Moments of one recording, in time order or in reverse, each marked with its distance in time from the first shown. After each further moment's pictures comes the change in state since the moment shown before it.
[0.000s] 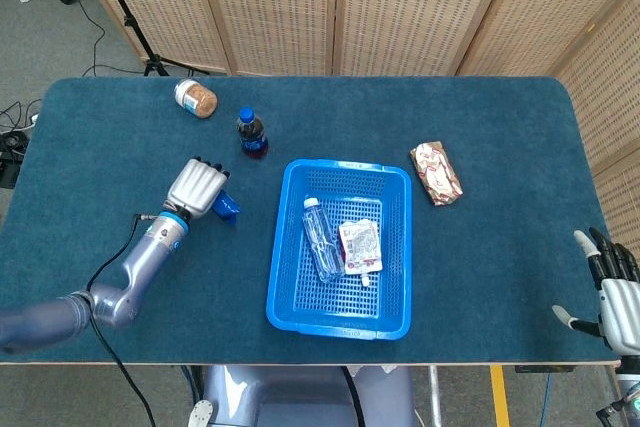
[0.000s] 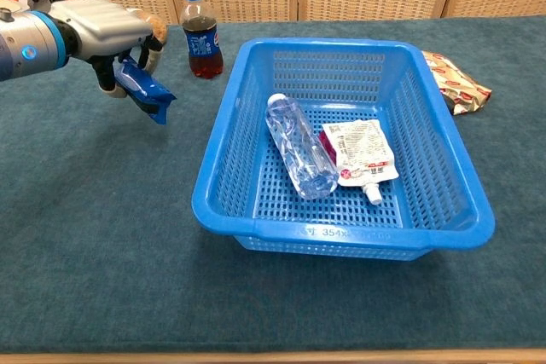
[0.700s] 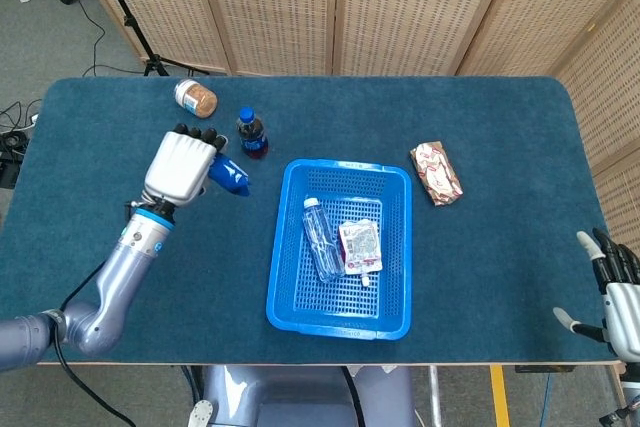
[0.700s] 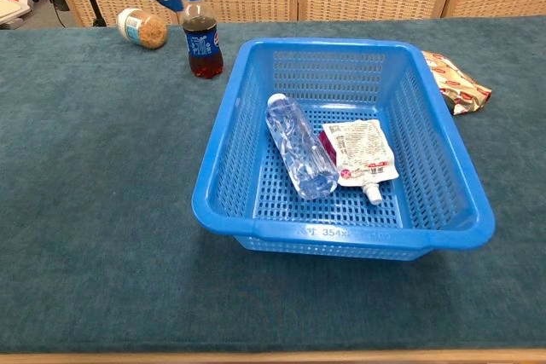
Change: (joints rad) left arm 0.052 0.176 -0.177 -0.410 0.053 0.289 0.053; right arm -0.021 0.033 -0.005 -0.040 -0.031 0.045 0.032
